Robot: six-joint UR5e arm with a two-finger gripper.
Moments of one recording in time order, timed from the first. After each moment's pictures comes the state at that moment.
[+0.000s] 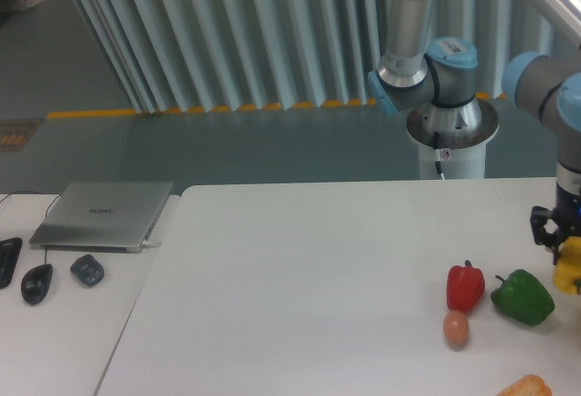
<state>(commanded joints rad) 2.54 -1.89 -1.44 -1.31 1.53 0.69</state>
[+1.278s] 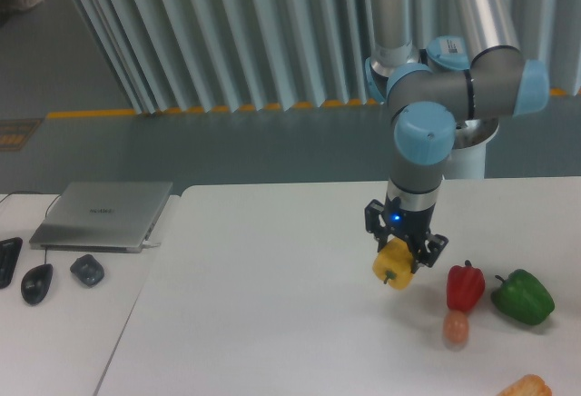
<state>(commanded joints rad) 2.19 -1.94 -1.51 -1.36 1.39 0.62</state>
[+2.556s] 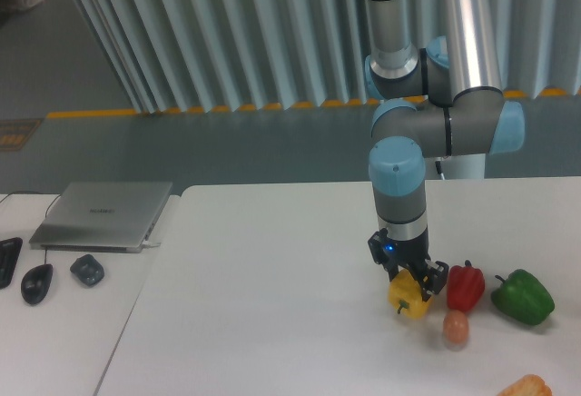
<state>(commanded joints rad) 2.17 -1.98 -1.55 -1.18 1.60 0.62</state>
